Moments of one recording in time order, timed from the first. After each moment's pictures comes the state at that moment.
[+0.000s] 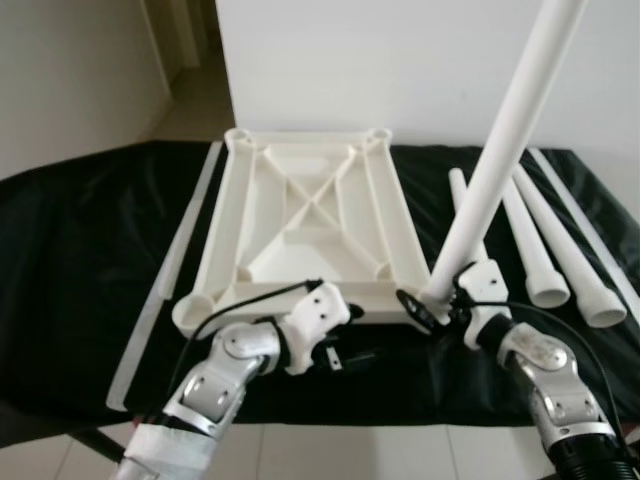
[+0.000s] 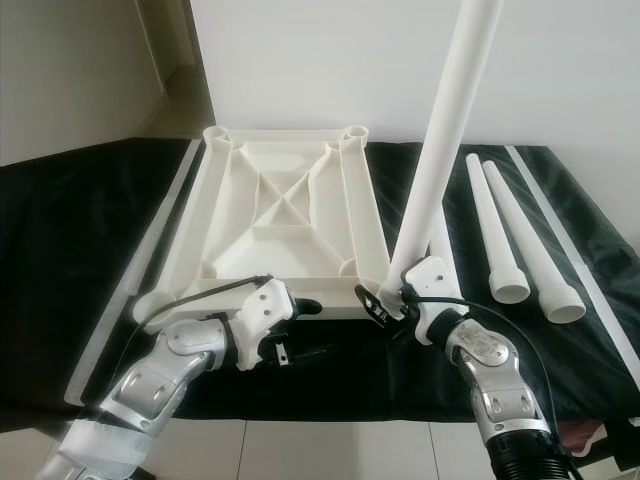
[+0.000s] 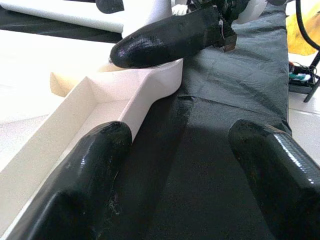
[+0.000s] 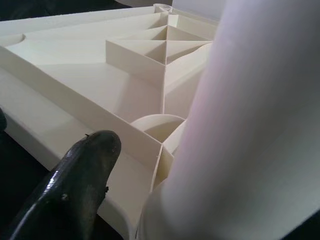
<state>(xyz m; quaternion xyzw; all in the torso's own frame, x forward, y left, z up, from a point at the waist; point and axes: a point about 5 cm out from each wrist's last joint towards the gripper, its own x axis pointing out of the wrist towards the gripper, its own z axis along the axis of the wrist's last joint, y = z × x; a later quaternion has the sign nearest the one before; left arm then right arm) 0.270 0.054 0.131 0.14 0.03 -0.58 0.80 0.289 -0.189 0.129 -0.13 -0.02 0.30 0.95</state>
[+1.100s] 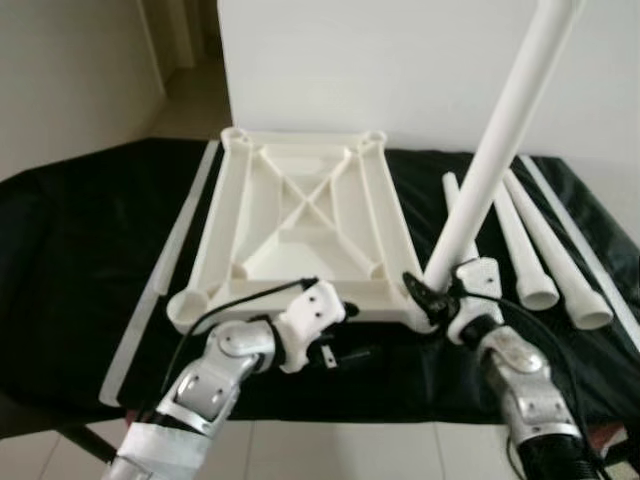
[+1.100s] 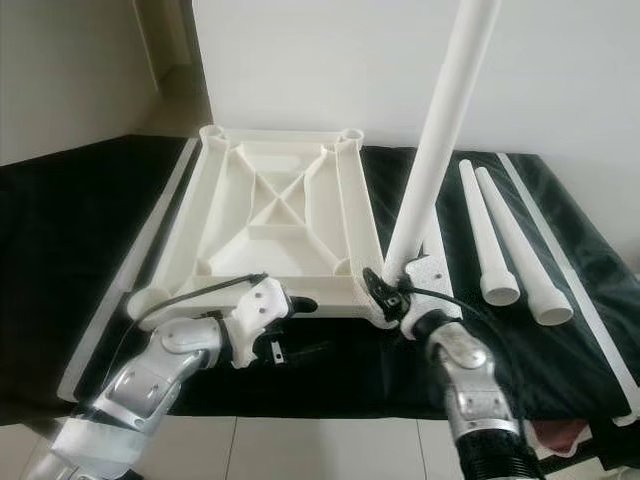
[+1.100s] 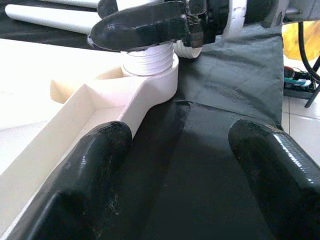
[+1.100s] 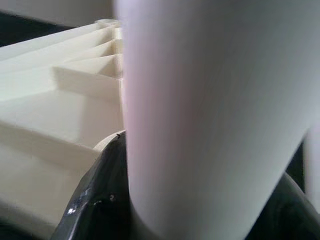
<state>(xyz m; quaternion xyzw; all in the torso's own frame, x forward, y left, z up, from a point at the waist) 0.271 0.056 0.132 0.14 0.03 -0.58 0.80 0.297 -0.175 0.120 -0.04 -0.03 0.16 0.99</state>
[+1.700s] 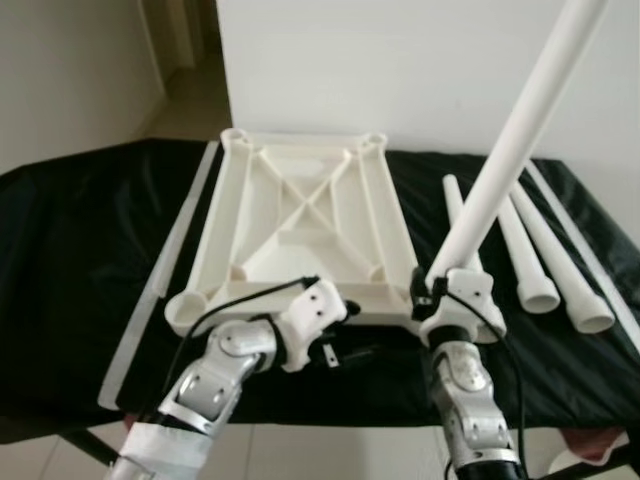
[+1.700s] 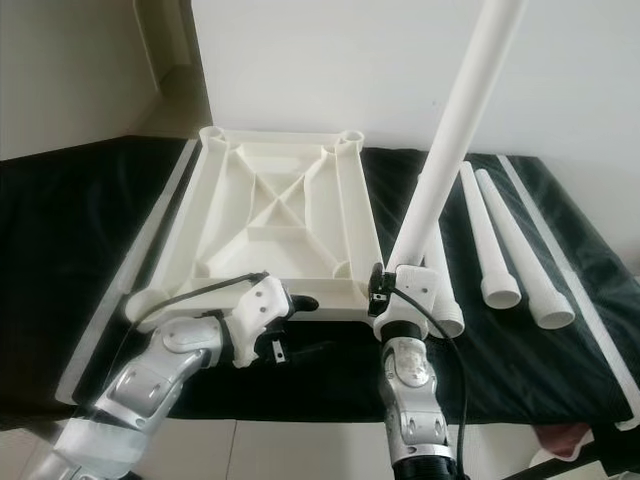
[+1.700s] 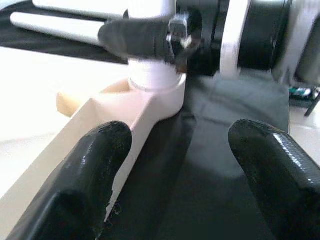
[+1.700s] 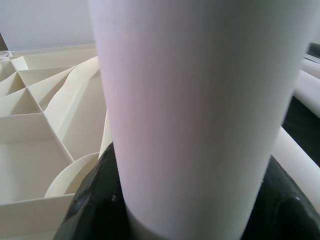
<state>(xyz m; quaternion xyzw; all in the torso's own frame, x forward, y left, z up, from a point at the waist) 0.271 0.047 0.137 0.12 0.02 -0.59 0.80 0.282 -0.144 0.116 0.05 -0.04 -0.07 1.00</state>
